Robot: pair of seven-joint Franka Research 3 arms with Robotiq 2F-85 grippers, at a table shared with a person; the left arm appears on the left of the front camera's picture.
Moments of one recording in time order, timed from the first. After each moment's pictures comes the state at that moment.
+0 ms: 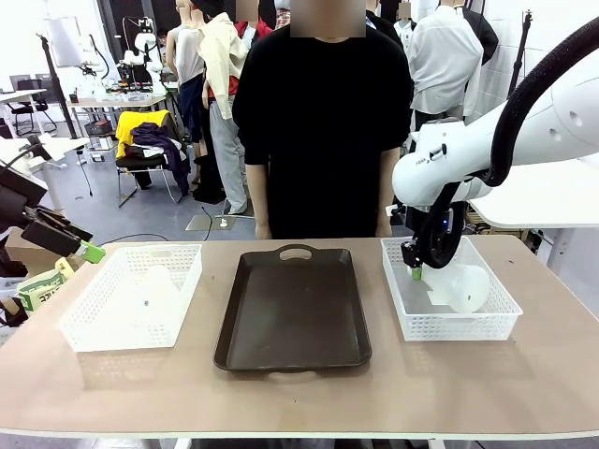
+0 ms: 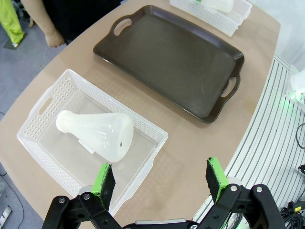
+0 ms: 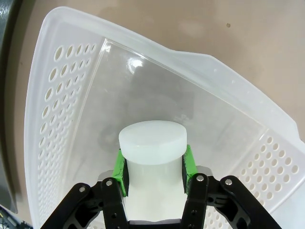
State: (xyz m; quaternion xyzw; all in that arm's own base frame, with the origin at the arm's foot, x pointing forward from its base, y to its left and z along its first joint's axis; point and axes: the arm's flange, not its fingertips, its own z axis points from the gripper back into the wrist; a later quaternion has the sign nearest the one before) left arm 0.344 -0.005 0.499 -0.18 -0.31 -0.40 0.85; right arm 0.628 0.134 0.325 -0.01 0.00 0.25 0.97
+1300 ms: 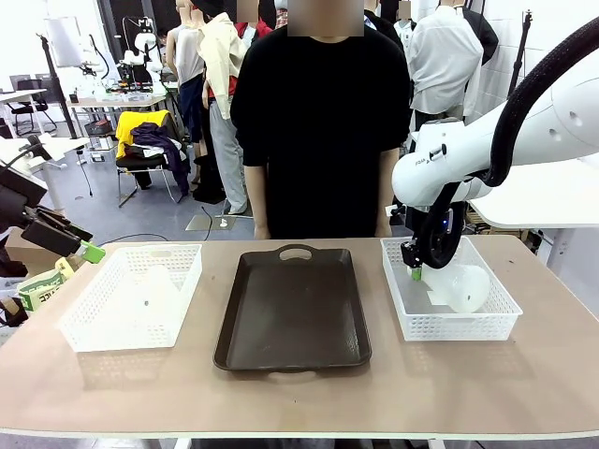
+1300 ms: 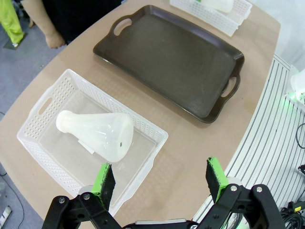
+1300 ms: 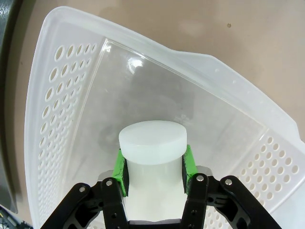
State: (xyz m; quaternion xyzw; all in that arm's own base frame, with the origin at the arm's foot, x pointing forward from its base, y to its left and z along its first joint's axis) left arm 0.344 -0.005 0.499 -0.18 -0.31 -0.40 0.85; right arm 0.628 0.135 0.325 -0.01 0.00 0.26 0.97
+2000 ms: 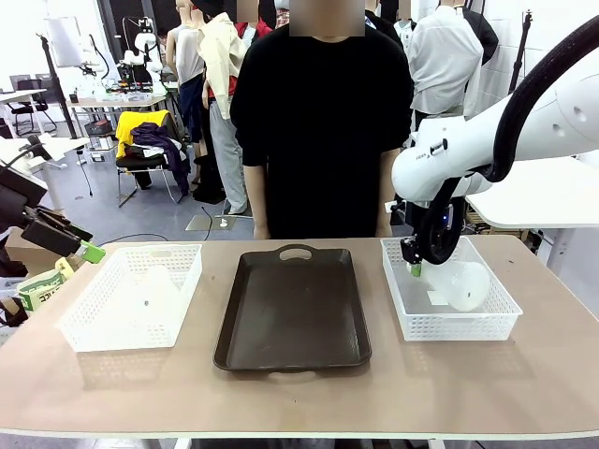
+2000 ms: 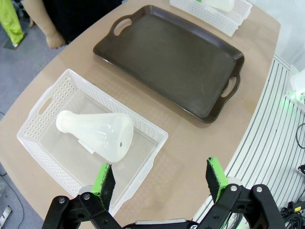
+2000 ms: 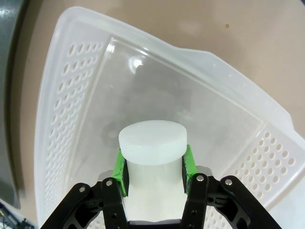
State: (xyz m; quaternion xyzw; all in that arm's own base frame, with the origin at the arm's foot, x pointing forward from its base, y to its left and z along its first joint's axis) left arm 0.344 -0.005 0.499 -0.18 -0.31 -0.40 0.85; right arm 0.625 0.138 0.340 -0.01 0.00 0.26 0.97
